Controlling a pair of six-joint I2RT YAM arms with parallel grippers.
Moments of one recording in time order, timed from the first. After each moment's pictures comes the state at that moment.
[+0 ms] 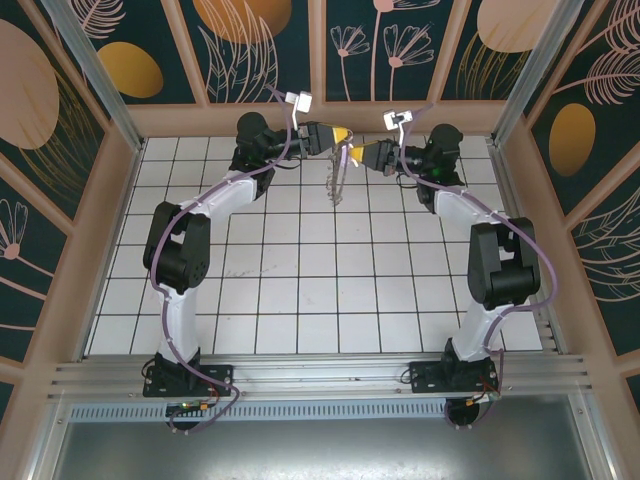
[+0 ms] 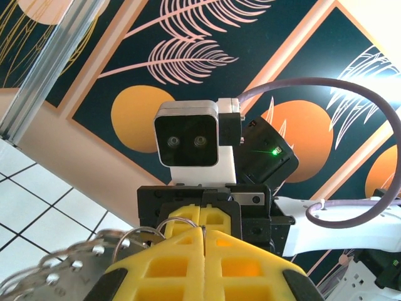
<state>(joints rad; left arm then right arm) -0.42 2.07 1.62 0.81 1.05 -0.99 0.20 1.79 1.23 0.75 -1.25 0.83</state>
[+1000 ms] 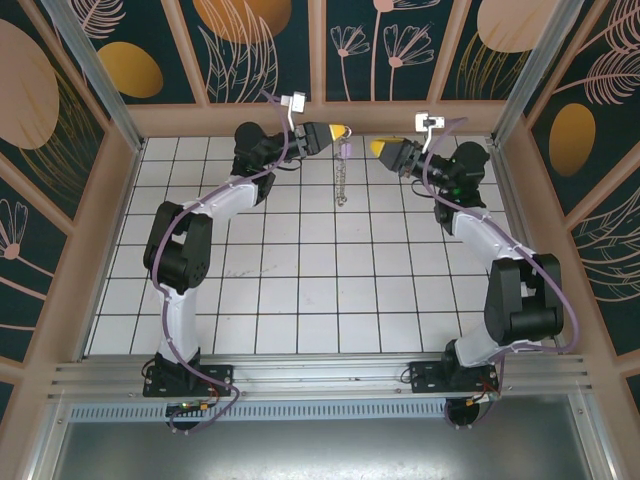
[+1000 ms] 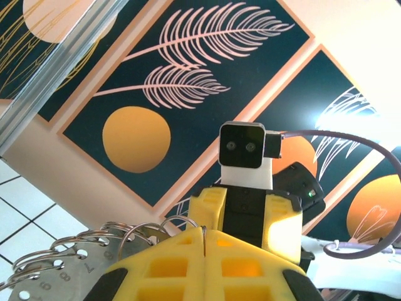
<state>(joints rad) -0.42 2.07 1.55 1.00 0.96 -1.18 0.15 1.54 1.02 0.84 -0.96 0.90</state>
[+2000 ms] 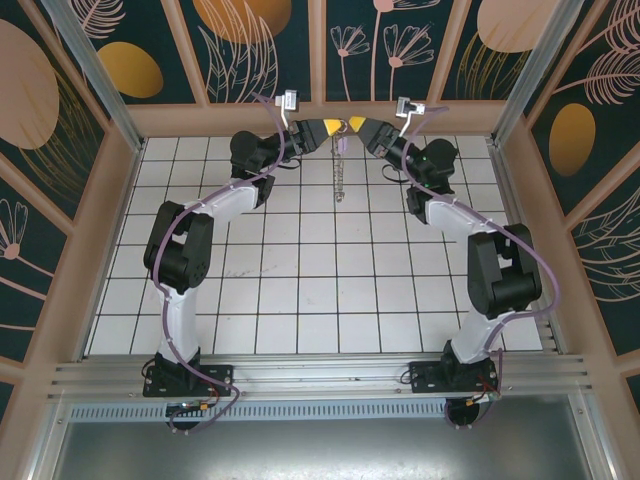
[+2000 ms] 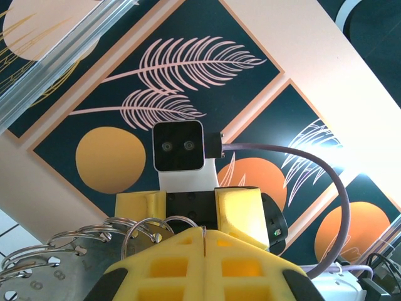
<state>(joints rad) -0.42 2.08 1.53 1.17 0.90 -1.36 0.29 1.74 1.16 1.06 -0.75 1.19</state>
